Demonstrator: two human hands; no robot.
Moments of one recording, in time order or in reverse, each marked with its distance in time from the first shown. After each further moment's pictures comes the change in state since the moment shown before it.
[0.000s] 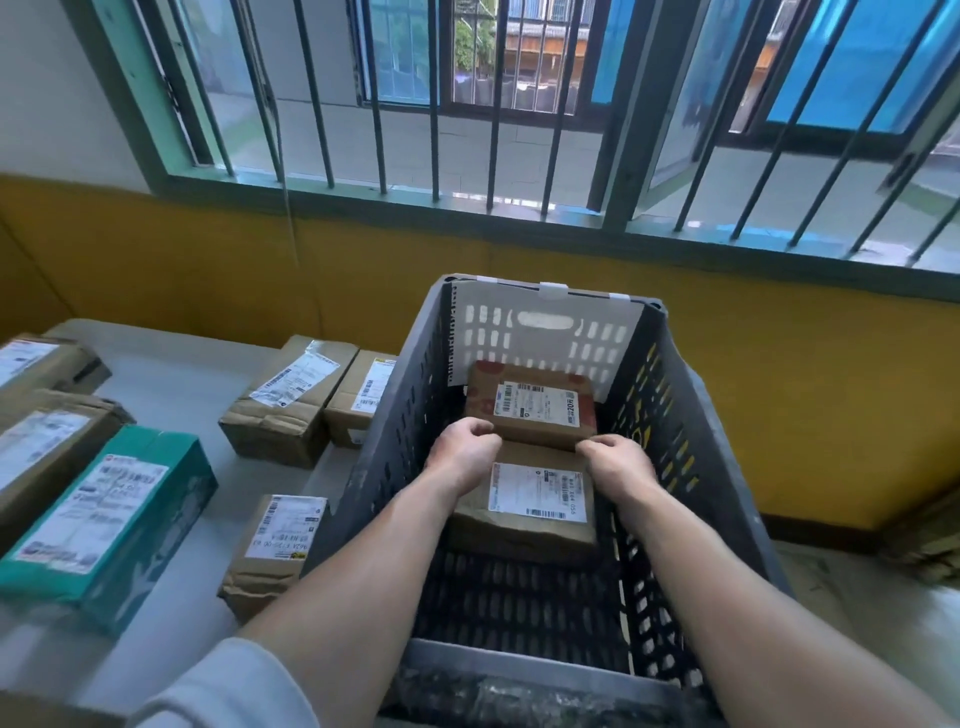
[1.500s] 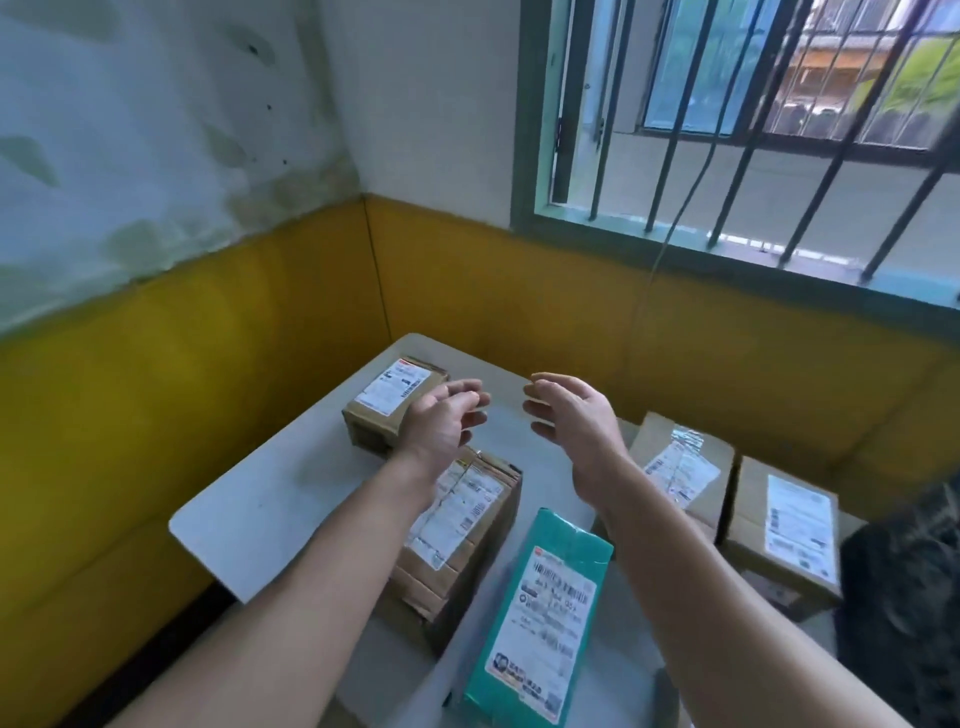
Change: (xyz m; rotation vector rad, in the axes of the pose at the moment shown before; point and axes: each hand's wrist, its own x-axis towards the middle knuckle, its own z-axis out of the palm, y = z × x) left_hand 0.029 -0.159 -0.490 -0.531 0.481 0.027; right_hand -0.140 -0.320 0.468 0.398 -0.557 -0.330
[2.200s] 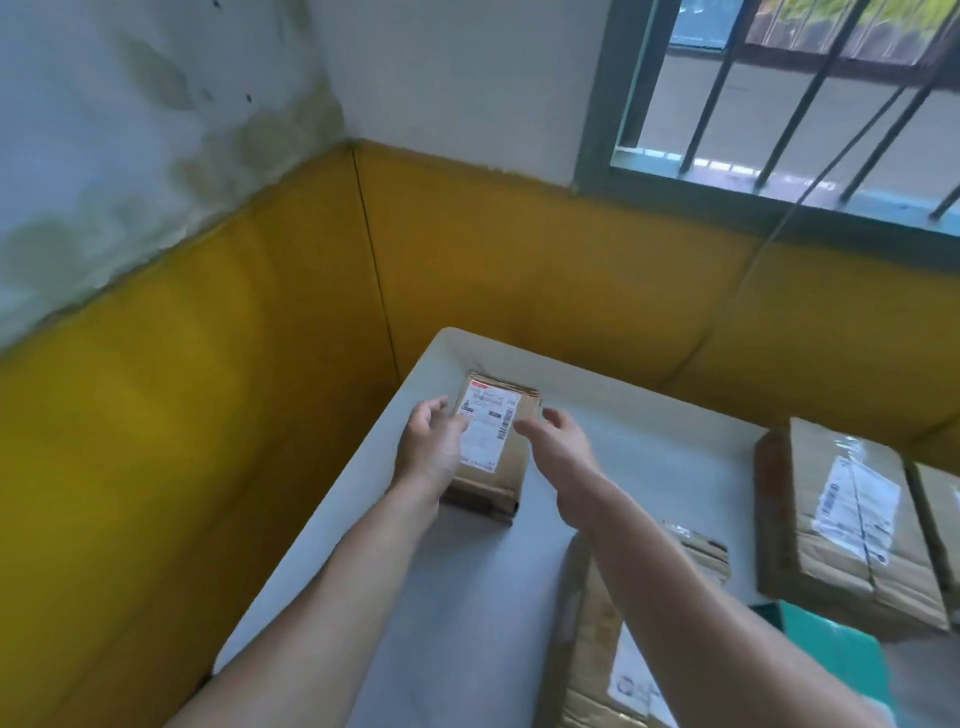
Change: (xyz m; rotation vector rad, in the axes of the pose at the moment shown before) left_hand 0.234 -0.061 -0.160 0.106 -0.053 -0.185; right_hand 0.142 0.061 0.221 -0.194 0.153 0.373
